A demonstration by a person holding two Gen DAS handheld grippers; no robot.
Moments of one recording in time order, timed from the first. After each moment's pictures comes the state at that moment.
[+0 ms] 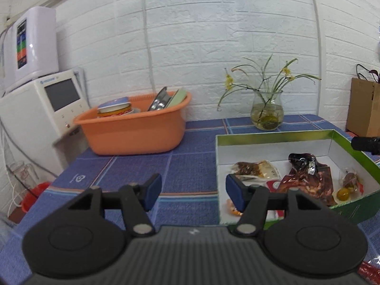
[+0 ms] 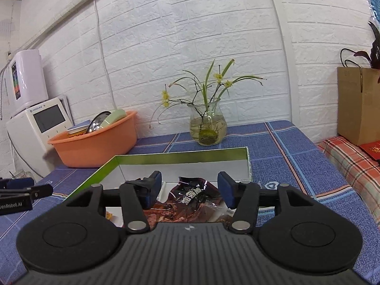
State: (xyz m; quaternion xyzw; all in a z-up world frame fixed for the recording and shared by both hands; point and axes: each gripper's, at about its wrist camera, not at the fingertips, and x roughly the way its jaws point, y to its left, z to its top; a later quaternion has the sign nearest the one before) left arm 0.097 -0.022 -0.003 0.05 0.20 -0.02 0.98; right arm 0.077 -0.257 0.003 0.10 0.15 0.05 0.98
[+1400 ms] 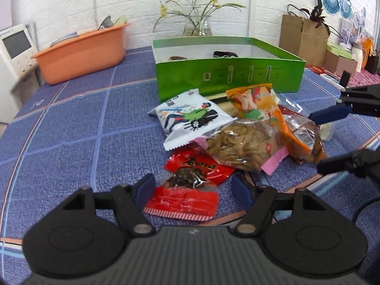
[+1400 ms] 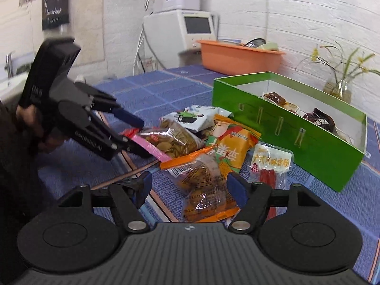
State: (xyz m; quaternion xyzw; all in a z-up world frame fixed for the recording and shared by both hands) left arm -0.021 -0.006 -0.070 0.07 0.34 -0.19 0.92; right arm -0.057 -0.183 -0.040 -0.12 0.25 0.35 0.90
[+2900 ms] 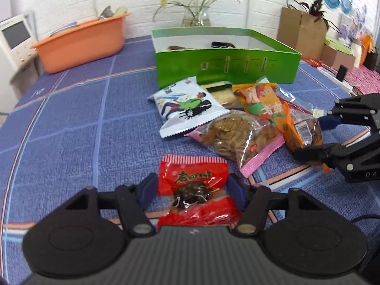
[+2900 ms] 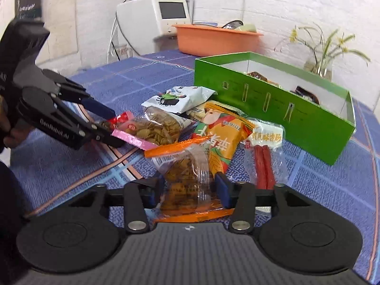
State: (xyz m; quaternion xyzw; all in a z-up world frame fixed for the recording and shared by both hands) left arm -0.036 0.001 -0.062 0.07 0.36 -0.19 0.91; right arm -0.063 -0.166 -0.055 -0.12 0.28 0.27 0.91
